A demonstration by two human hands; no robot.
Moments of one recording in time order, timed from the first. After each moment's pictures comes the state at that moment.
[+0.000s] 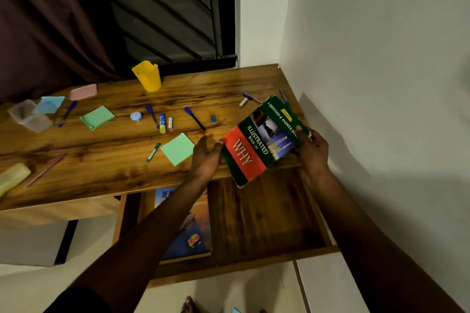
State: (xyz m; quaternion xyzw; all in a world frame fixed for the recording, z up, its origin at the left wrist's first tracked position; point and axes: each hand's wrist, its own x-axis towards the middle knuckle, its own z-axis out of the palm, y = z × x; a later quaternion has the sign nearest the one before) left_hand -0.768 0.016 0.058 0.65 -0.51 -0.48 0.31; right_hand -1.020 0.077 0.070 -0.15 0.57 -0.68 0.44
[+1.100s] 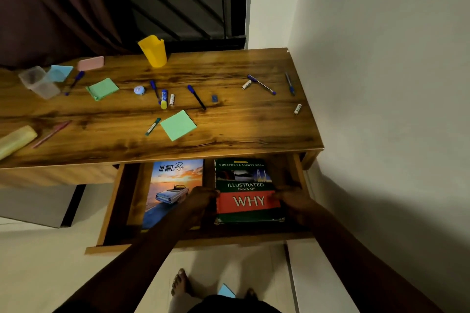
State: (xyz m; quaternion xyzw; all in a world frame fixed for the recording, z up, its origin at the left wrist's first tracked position) left_hand -0.744 0.142 -0.014 0.65 -0.31 -0.67 0.17; right_hand -1.017 0.179 -0.044 -0.21 0.68 -0.28 0.64
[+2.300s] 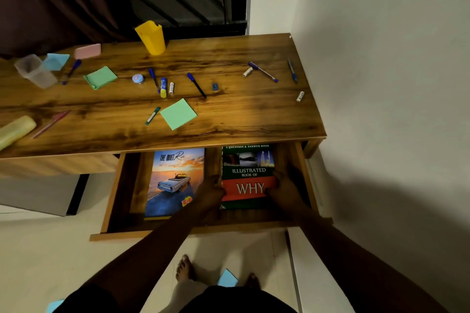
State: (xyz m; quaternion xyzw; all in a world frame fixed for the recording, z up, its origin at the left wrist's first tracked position) left_hand -0.749 0.148 -0.068 0.63 -0.52 -0.55 0.15; right_hand -0.992 0.199 -0.048 -0.48 0.69 -0.26 0.47
